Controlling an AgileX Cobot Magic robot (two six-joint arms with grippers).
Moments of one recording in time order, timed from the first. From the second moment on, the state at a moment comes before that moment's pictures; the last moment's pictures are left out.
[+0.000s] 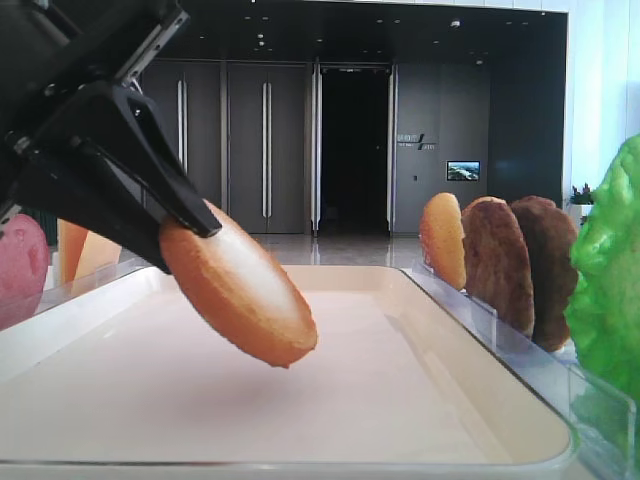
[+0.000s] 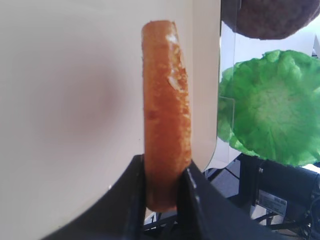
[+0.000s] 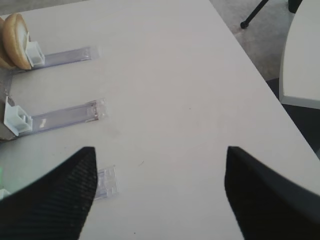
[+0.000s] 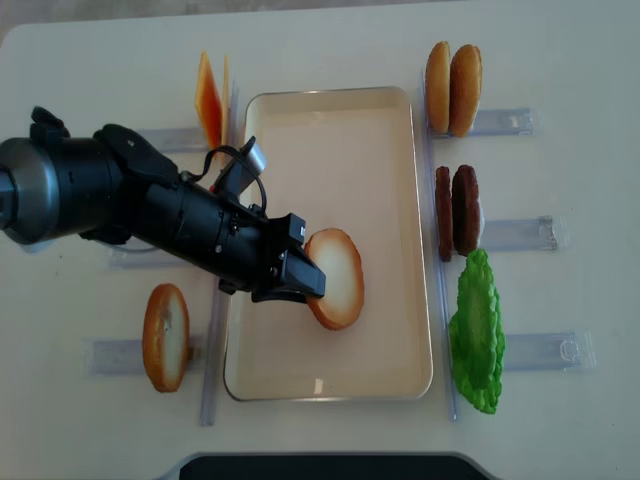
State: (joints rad) left arm -0.38 1.68 -0.76 -1.17 0.79 0.59; right arm -0.07 -0.01 -0.50 -0.06 1.14 0.11
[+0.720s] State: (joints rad) left arm -0.38 1.76 -0.76 -1.27 0.80 0.71; right arm -0.07 -0.01 -0.50 -0.06 1.14 0.11
